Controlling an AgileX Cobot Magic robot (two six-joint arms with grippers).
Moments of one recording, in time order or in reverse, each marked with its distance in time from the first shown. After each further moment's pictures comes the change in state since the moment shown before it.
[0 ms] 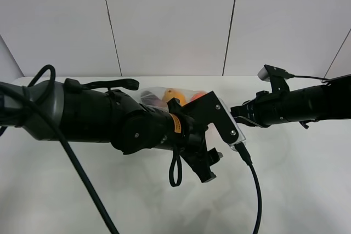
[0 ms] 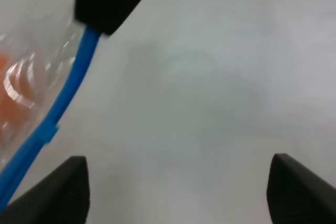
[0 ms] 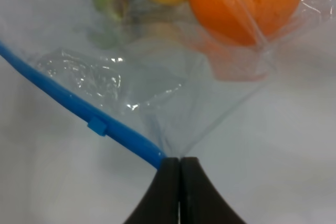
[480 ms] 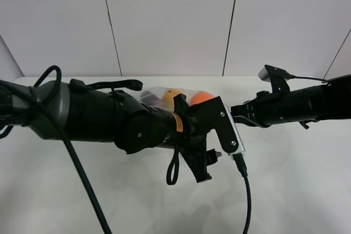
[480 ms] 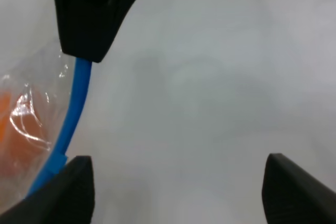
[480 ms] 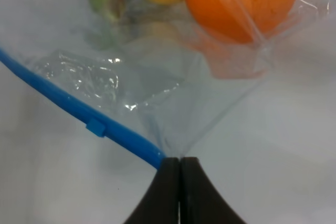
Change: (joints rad) left arm 0.000 0.015 -0.011 0.000 -0.021 0.162; right arm 0.000 0.000 0.000 -0.004 -0.005 0.024
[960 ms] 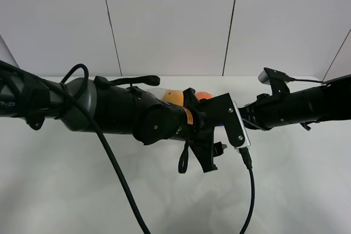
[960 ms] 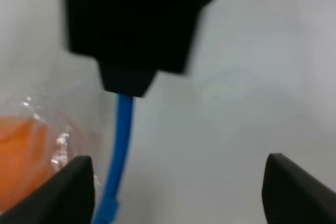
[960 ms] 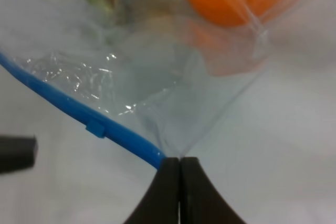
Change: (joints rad) left arm 0.022 0.095 -0.103 0.000 -0.013 0.074; right arm 0.000 0.000 0.000 -0.087 0.000 0.079
